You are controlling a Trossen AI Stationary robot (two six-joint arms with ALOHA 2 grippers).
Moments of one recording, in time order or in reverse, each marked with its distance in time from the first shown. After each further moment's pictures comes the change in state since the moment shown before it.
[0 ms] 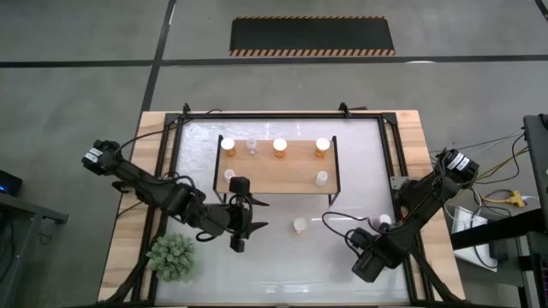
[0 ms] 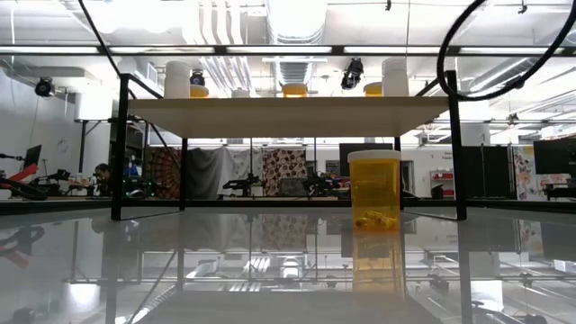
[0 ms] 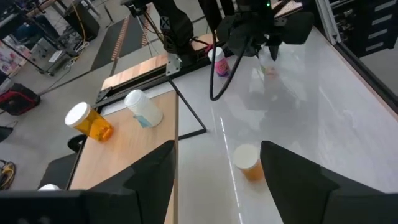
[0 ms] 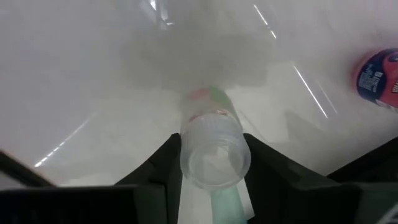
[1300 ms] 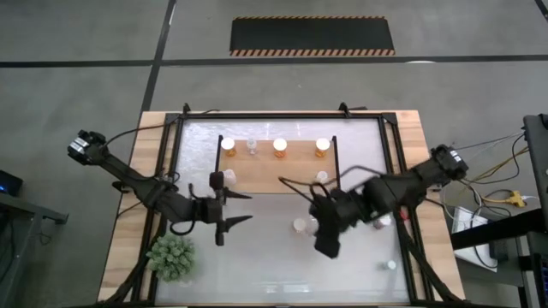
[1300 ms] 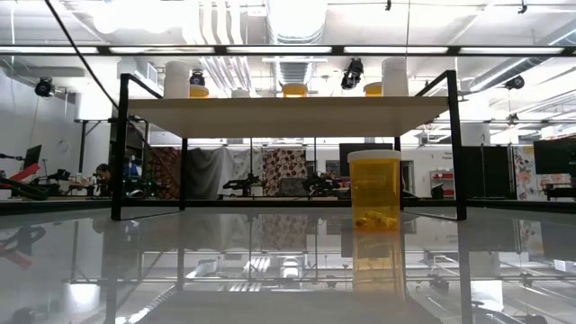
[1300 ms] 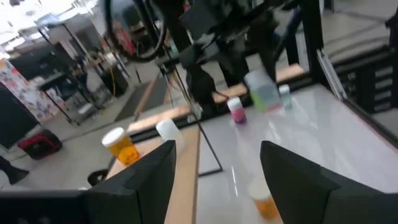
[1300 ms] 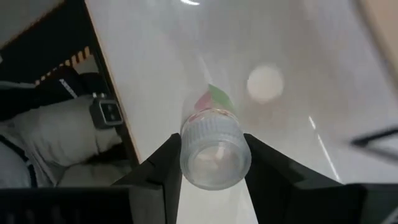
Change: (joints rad) left arm -0.058 -0.289 -0.436 0.513 -0.087 0.142; right arm -0.398 0.041 0.679 -0.163 0.161 -0.684
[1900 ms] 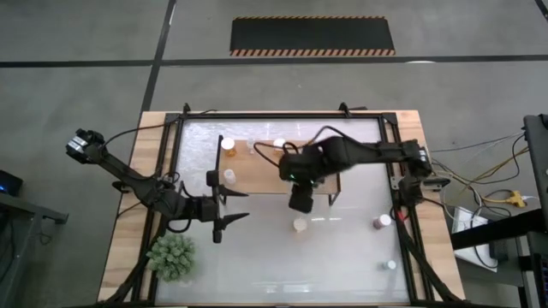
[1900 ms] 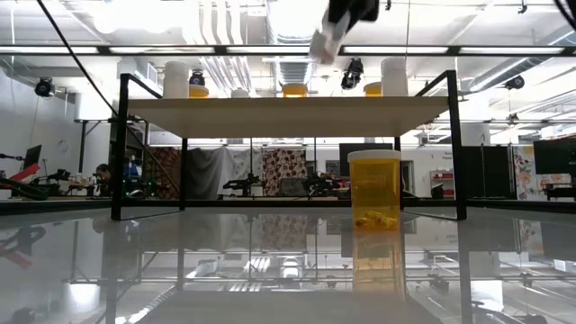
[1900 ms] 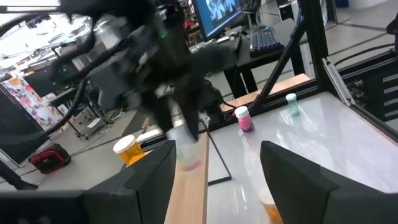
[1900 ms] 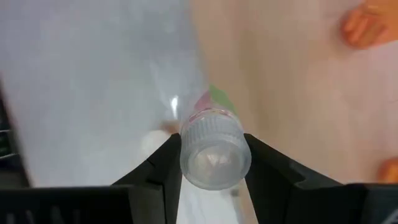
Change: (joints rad) left arm 0.002 -0.054 -0.104 0.134 -0.004 0.078; right arm -0.346 0.260 0.374 -0.266 -0.006 -0.487
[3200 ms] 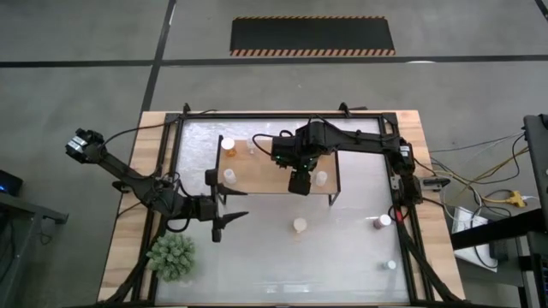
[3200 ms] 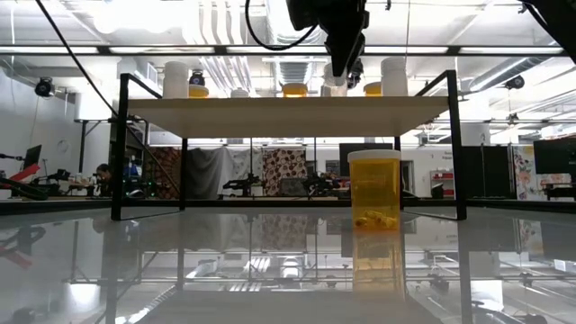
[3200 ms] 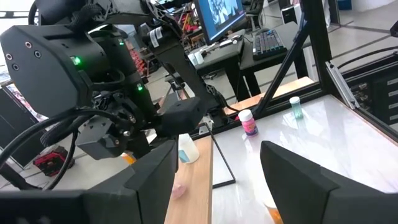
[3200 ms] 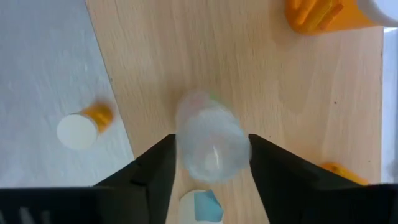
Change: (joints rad) left arm 0.000 -0.012 0.000 0.009 -0.008 0.018; right arm -0.151 0.127 0.069 -0.140 0.000 -0.202
